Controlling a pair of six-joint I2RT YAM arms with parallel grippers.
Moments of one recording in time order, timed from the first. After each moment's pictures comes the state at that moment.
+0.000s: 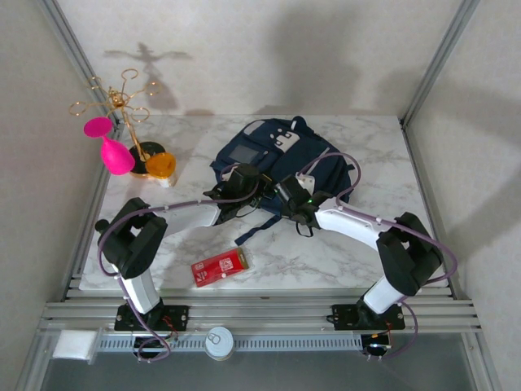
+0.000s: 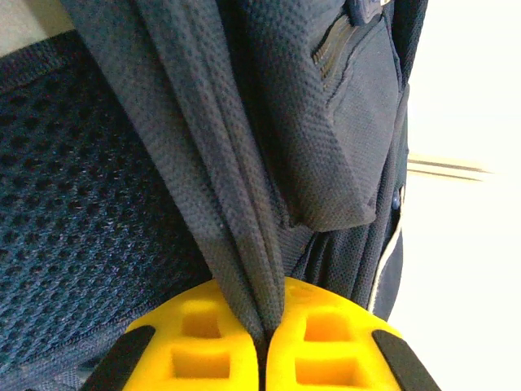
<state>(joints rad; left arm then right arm) -0.69 1.77 1.05 0.16 -0.09 -1.52 0.75 1.58 0.99 -0.47 0.39 0.78</state>
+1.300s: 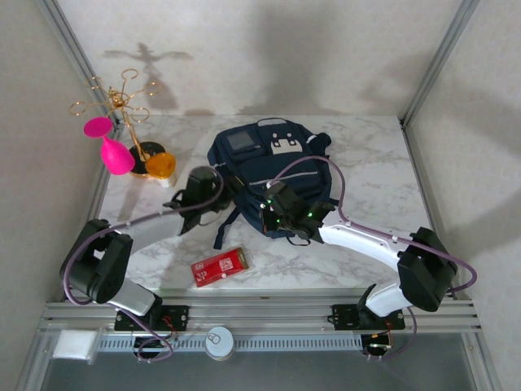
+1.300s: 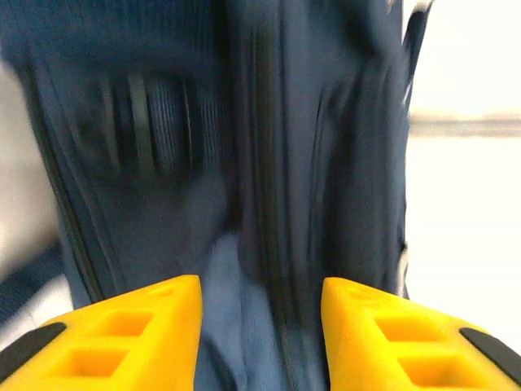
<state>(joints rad) -0.50 1.51 0.72 0.24 0.18 -1.28 0.91 1.46 0.98 -0.37 0.08 0.56</state>
